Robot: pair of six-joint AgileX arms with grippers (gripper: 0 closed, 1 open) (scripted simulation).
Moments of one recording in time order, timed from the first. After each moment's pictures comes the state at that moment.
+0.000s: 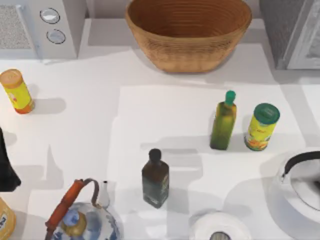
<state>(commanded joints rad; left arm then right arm) 0.00 0.00 0.00 0.00 0.00 0.00 0.11 1.79 2.19 -0.39 0.14 0.02</state>
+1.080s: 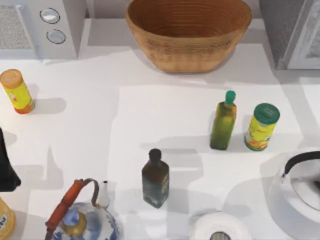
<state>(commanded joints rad) 0.00 0.00 0.00 0.00 0.00 0.00 0.10 1.85 2.26 -0.40 0.13 0.02</state>
